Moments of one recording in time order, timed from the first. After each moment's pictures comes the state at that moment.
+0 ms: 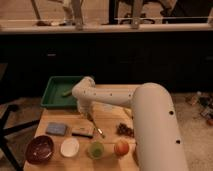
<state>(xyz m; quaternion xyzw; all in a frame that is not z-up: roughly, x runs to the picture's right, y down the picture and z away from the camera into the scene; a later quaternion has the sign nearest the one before) -0.121 0.169 0.900 -0.33 0.15 0.48 0.80</state>
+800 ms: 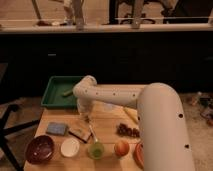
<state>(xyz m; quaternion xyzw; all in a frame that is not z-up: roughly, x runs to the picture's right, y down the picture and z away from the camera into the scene) -0.120 0.149 0.882 -0.32 0.11 0.48 0.81</state>
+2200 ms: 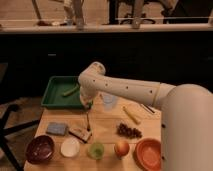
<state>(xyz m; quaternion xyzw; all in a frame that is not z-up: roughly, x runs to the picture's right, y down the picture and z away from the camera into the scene) -0.104 0.060 0.820 -0.27 0.02 0.48 0.84</state>
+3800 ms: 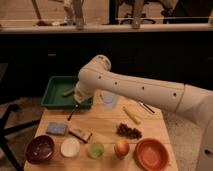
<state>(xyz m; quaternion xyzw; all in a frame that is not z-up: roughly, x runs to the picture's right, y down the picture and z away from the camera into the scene) -0.130 0.051 0.698 -0.29 -0.11 0.36 0.88</state>
